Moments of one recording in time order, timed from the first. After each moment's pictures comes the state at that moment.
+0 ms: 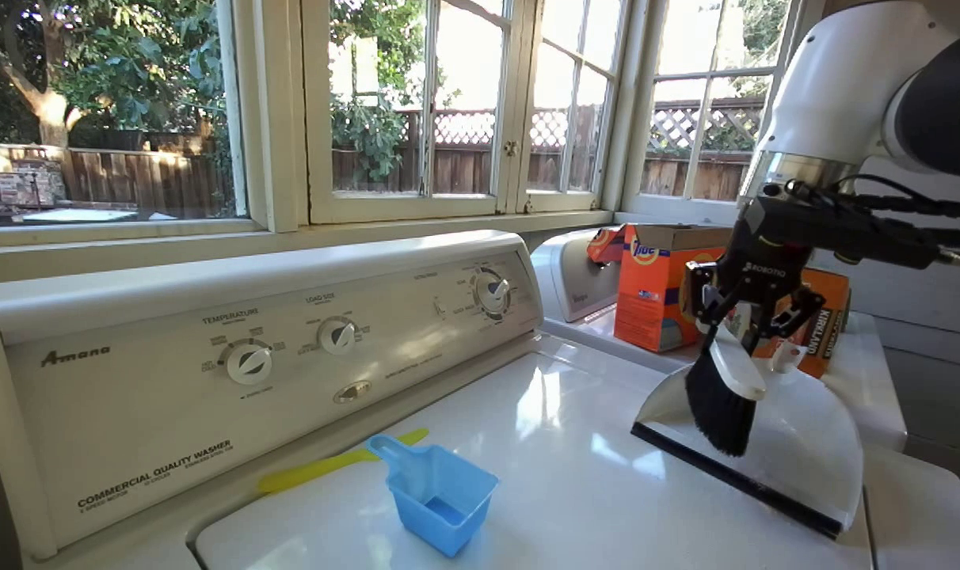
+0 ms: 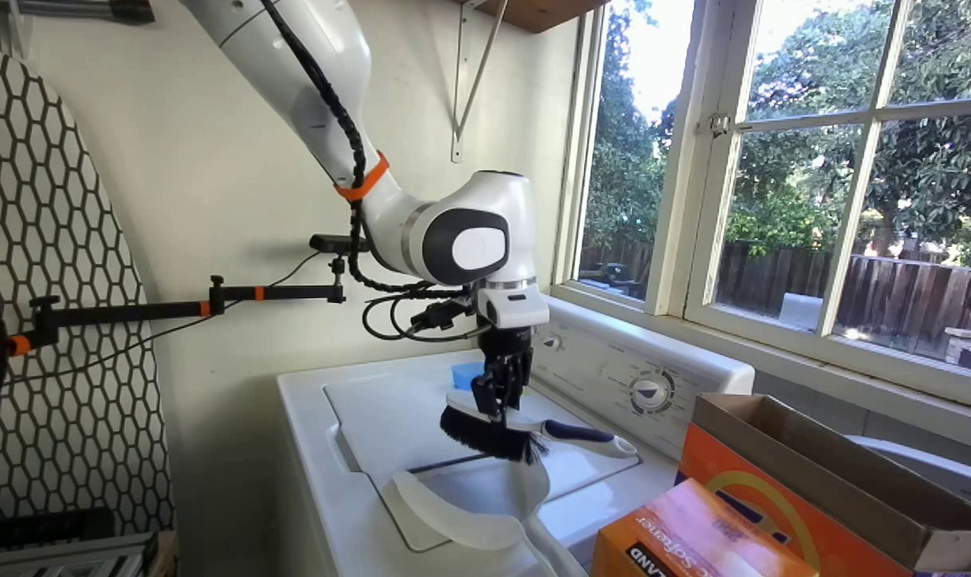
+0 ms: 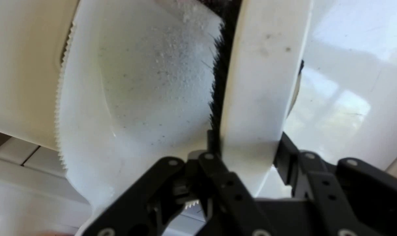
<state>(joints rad) 0.22 0.09 0.12 -2.28 -0.06 2.52 1.19</state>
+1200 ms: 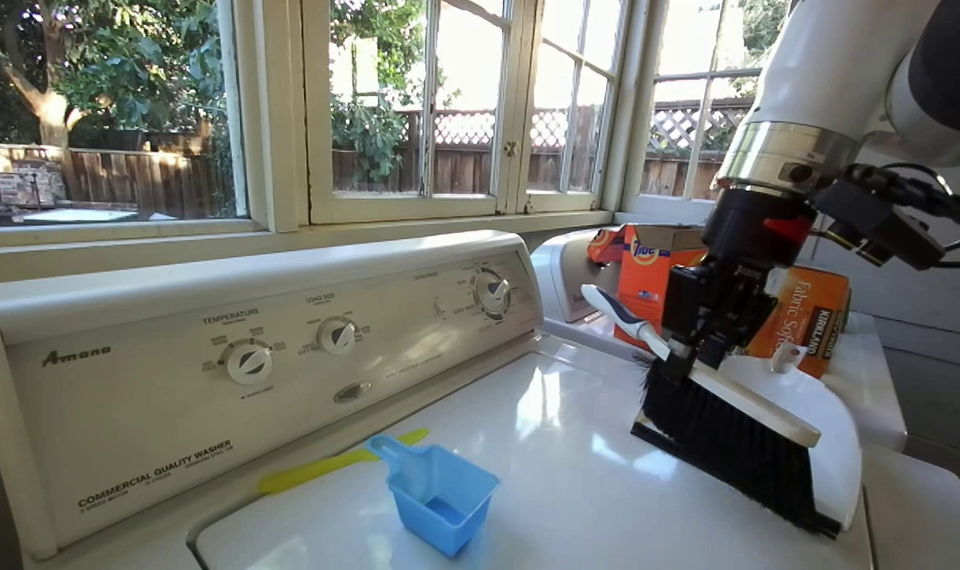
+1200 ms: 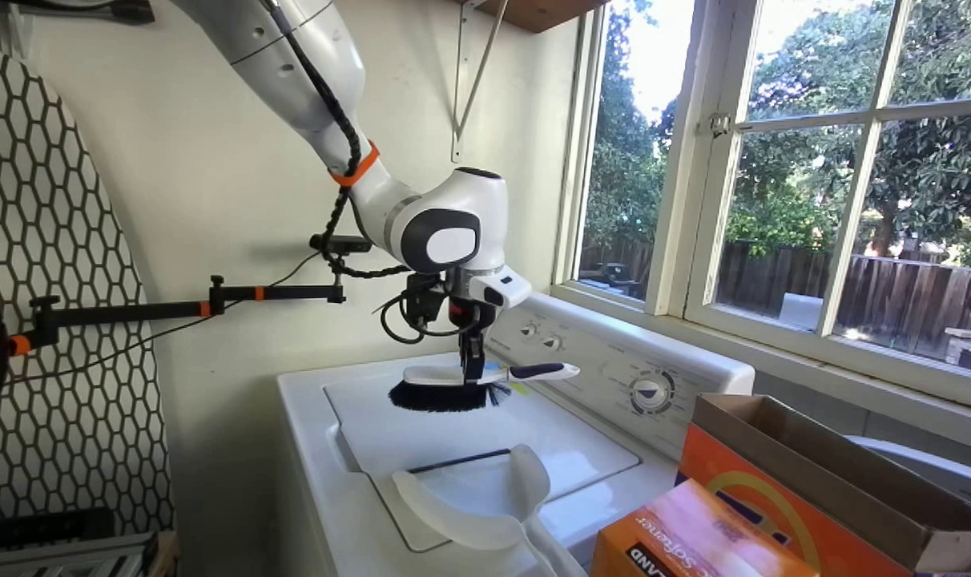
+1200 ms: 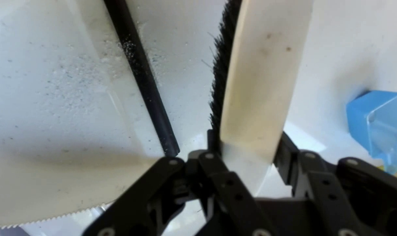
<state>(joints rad) 0.25 0.14 0.26 -2.21 0.17 2.54 0.48</state>
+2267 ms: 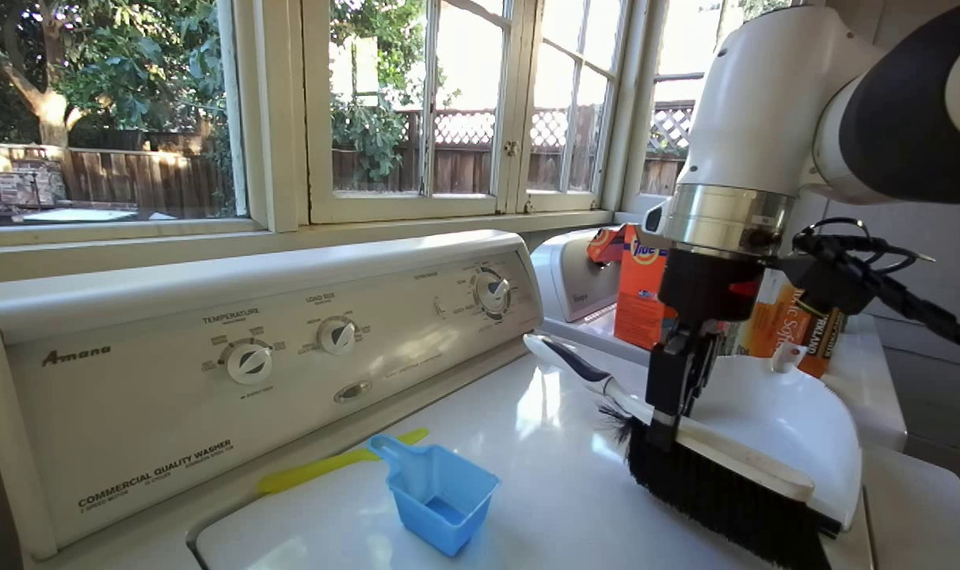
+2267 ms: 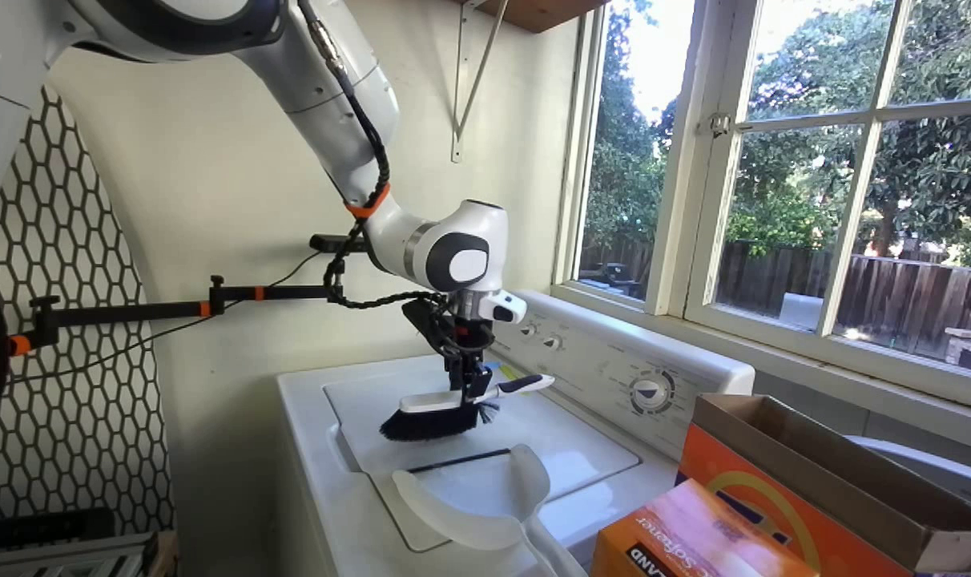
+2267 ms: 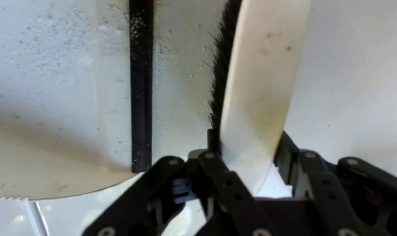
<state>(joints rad) 0.31 0.32 0.25 -2.06 -0.01 2.43 0.31</state>
